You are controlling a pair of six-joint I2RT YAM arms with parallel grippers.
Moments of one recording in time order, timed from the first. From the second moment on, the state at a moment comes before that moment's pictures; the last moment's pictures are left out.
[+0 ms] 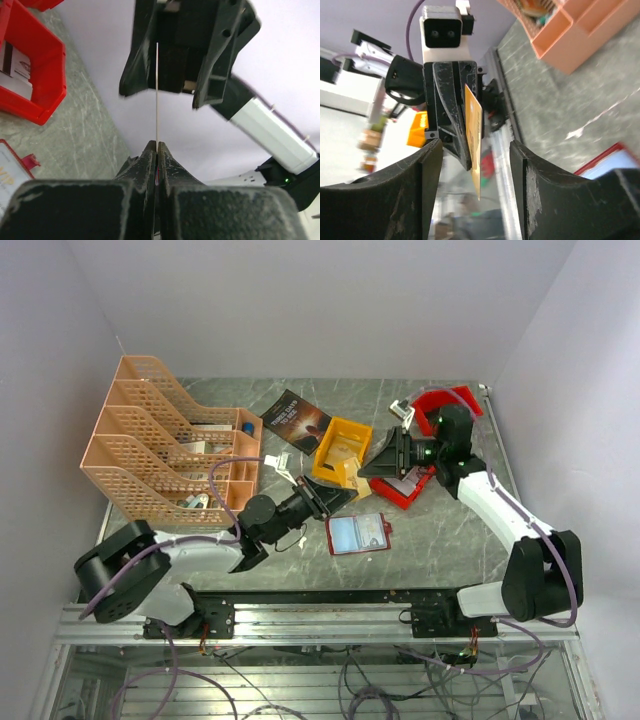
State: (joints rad) left arm -0.96 1.41 0.48 1.15 -0.02 -1.15; right arm 0.22 1.36 0.88 0.21 -1.29 0.80
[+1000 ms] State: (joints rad) left arm -0.93 1.25 0.56 0.69 0.15 -0.83; right arm 0.32 1.37 1.07 -0.28 -1.19 0.18
